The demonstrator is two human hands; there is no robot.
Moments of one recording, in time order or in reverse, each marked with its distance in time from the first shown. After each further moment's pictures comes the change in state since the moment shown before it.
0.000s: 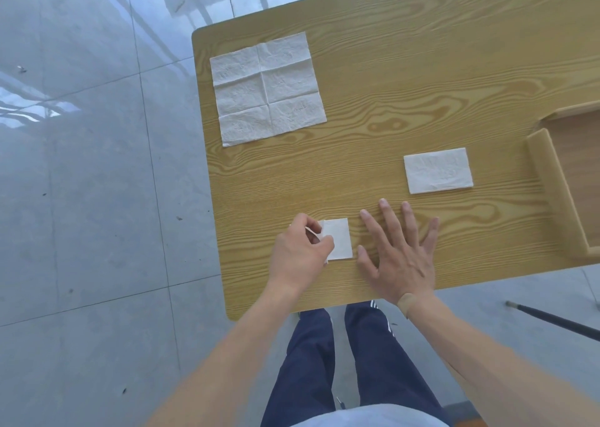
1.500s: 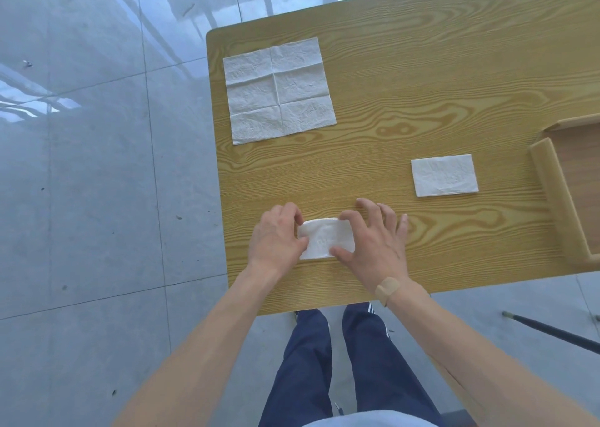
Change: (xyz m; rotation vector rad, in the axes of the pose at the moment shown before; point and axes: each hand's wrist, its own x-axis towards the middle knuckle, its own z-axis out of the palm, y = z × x) left_hand 0.031 -0.030 -0.033 0.512 0.073 0.261; right_hand 0.027 -0.059 -0.040 0.197 -0.161 0.046
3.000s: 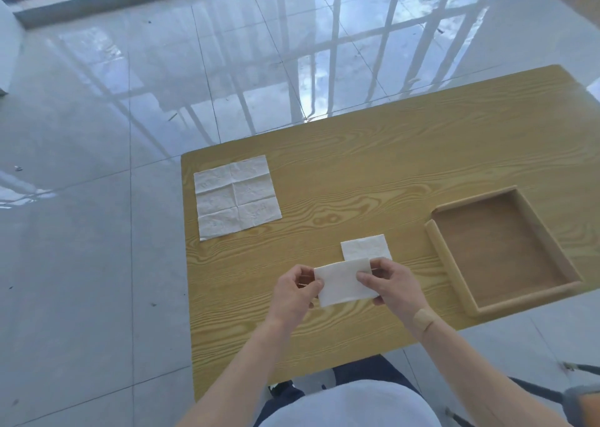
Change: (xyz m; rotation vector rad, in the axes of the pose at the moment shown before) left_hand 0.002 0.130 -0.009 -0.833 -0.172 -0.166; right_hand 0.001 0.097 -0.140 1.082 -0.069 0.420
